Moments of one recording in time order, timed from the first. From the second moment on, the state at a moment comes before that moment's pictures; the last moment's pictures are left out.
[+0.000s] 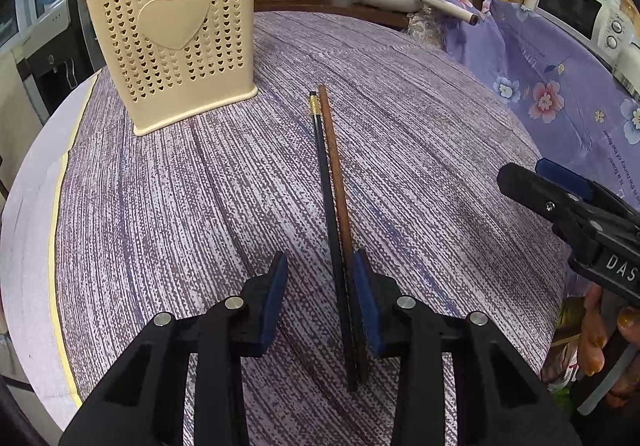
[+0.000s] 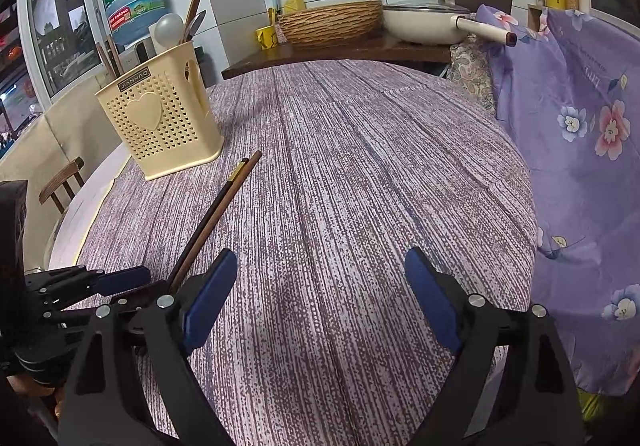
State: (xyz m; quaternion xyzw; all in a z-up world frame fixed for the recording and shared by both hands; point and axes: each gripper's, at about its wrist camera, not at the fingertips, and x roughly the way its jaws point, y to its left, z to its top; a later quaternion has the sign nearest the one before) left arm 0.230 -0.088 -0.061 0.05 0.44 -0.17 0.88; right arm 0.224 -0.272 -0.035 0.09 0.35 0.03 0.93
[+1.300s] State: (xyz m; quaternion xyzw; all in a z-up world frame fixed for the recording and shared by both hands) left arm 0.282 -0.092 -0.060 0.03 0.46 -0.13 0.88; right arm 0.225 -0.269 -0.038 0.10 0.37 0.03 0.92
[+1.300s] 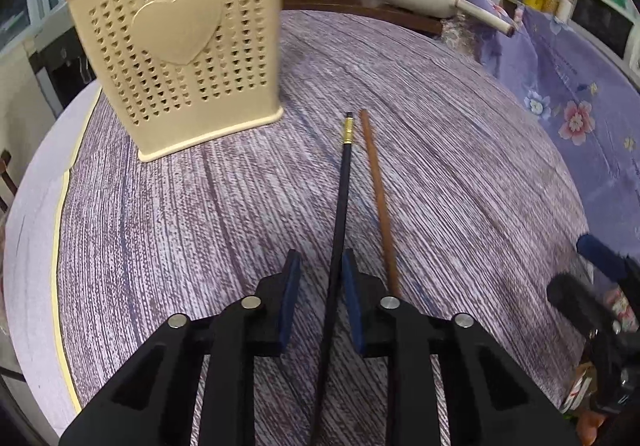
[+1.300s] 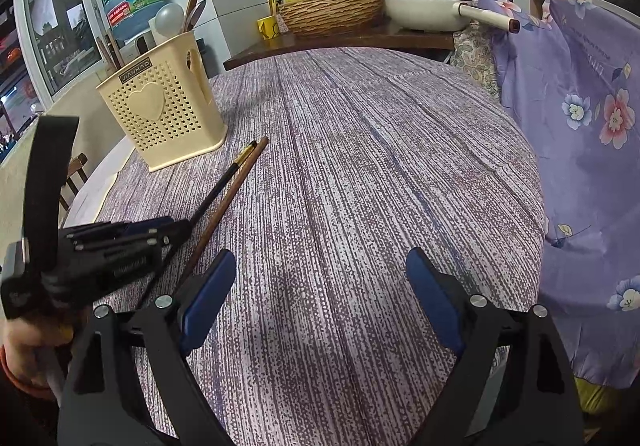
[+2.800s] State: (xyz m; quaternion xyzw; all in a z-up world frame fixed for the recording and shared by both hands) left arm 0.241 0.022 -0.049 -0.07 0.44 -0.06 0.89; right arm 0.379 -0.174 -0.053 0.00 0.46 0.02 0.89
